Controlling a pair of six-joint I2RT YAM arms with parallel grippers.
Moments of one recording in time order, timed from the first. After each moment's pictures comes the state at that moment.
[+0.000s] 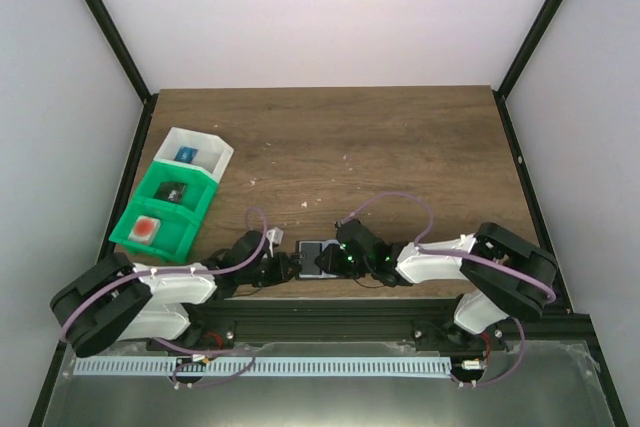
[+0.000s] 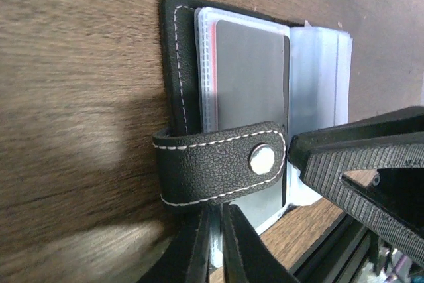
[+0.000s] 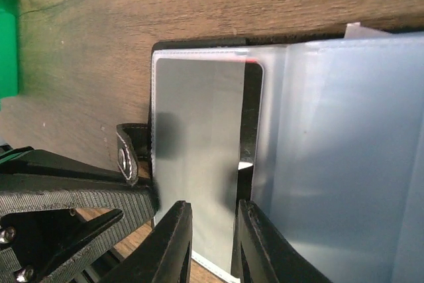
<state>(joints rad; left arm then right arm) -0.85 1.24 0.19 0.31 0.27 -1.05 1.00 1.50 0.50 0.24 -0.15 1.08</state>
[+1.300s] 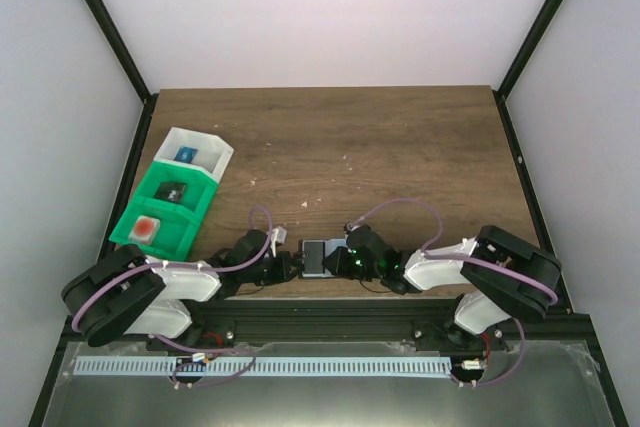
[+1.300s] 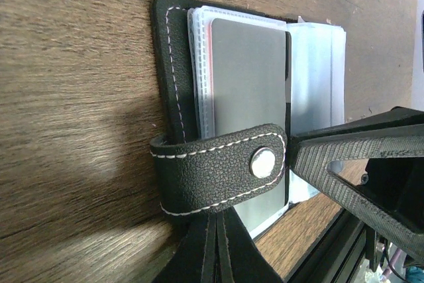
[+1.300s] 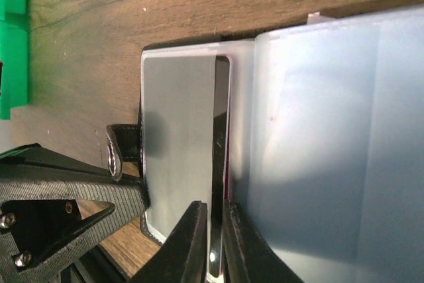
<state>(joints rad) -0.84 1.34 0.19 0.44 0.30 -1.03 0.99 1.49 0.39 0.39 -0.14 1.10</state>
